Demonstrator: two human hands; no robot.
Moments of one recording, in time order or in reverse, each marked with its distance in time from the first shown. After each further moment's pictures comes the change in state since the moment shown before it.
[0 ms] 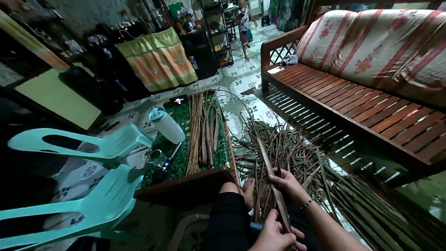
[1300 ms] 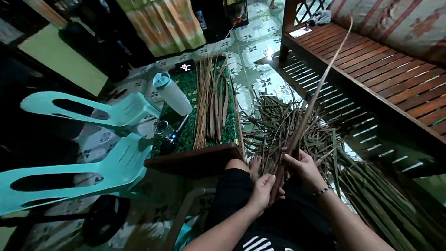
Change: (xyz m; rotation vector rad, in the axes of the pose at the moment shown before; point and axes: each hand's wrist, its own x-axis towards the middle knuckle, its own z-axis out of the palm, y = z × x) left_hand 0.048 0.005 -0.059 0.037 0.256 0.152; right_hand 0.002 -0.001 0.001 -0.005 0.117 -0.045
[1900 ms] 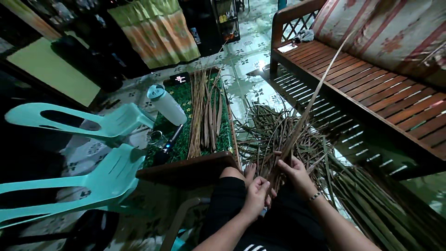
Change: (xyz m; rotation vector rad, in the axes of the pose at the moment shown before) left_hand 0.000 0.002 -0.002 0.054 0.010 0.202; right_hand -0.004 0.000 0.002 -0.031 -0.047 -0.121
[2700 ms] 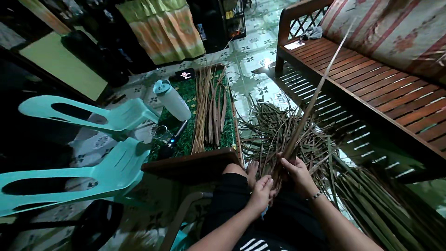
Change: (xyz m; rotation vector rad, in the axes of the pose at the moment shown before) left_hand 0.003 -0.008 0.001 0.058 -0.041 -0.036; right_hand -0.003 0.001 0.009 0.169 0.028 0.085
